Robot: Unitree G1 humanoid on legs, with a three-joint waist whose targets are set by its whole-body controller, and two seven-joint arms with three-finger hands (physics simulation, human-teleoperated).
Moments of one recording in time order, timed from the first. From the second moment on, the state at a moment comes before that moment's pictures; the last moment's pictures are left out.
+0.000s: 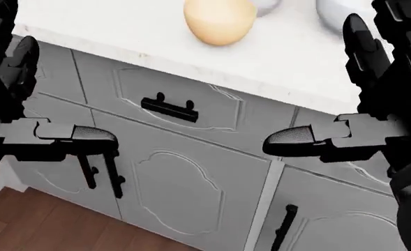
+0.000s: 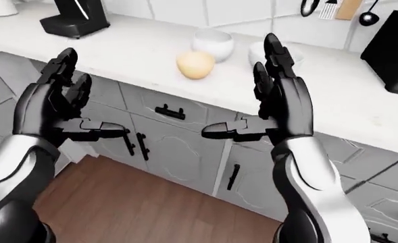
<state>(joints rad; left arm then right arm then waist) -0.51 0.23 0.20 -0.78 -0.25 1.15 0.09 -0.49 -0.20 -0.26 -0.89 0.32 1.12 -0.09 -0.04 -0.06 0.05</state>
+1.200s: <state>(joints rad) -0.69 0.37 0.31 -0.82 -0.38 1.23 0.14 -0.66 -0.32 -0.22 -0.94 0.59 1.14 -0.30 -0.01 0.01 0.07</state>
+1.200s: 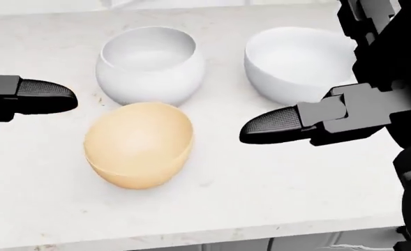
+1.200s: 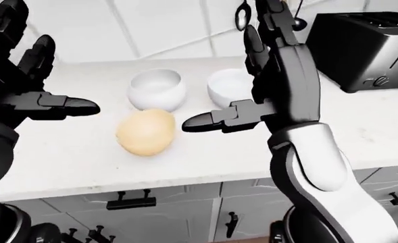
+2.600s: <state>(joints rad) -0.58 0.46 0.39 -0.65 -0.47 1.06 0.13 -1.34 -0.07 0.13 0.89 -1.21 -0.35 0.20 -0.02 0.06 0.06</state>
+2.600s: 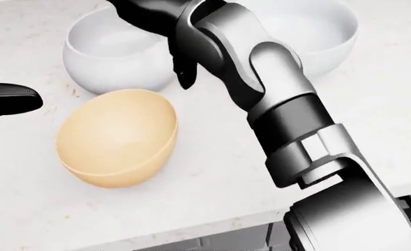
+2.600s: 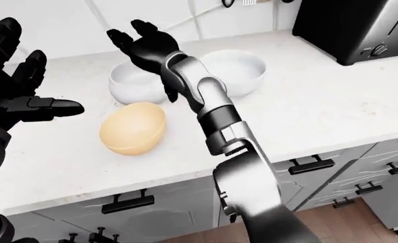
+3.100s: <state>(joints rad) -0.54 0.51 0.43 -0.63 -0.51 1.02 0.12 -1.41 -0.01 0.13 1.25 -1.35 -0.37 -0.03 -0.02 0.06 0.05</state>
